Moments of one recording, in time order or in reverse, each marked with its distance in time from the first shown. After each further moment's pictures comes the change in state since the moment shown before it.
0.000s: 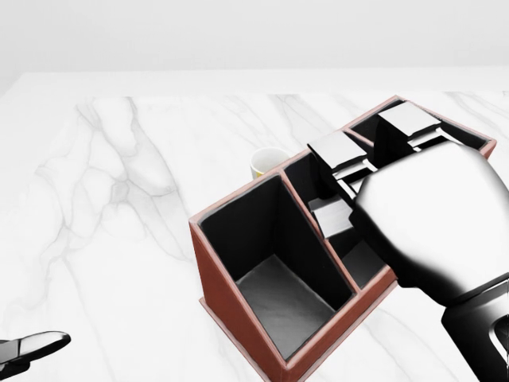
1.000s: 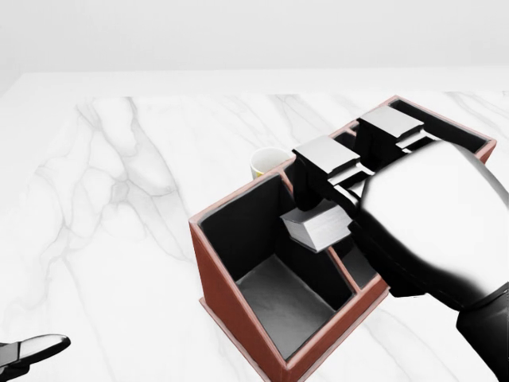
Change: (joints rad) left arm 0.008 -0.004 0.002 0.003 0.001 -0.005 -0.009; right arm -0.018 -0.047 -0.053 -0.016 0.289 0.000 0.000
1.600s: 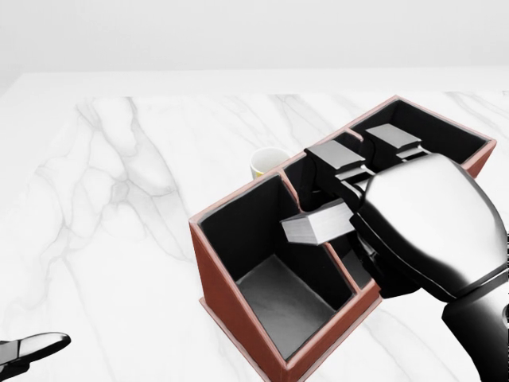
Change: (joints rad) left arm -0.004 0.001 -0.003 -0.014 0.001 0.011 0.008; right arm 0.042 0.127 -0.023 0.081 -0.027 0.000 0.000
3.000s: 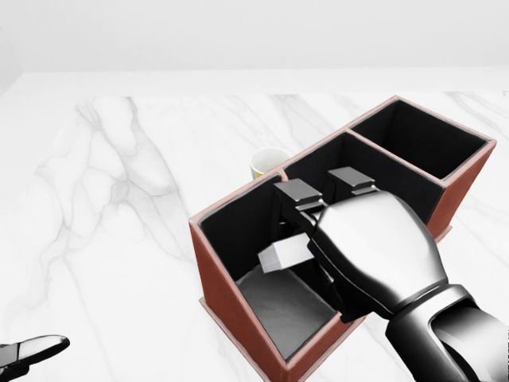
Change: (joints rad) left arm 0.003 -0.001 0.006 0.030 -0.006 -0.023 -0.011; right arm 0.079 0.159 0.138 0.068 -0.180 0.000 0.000
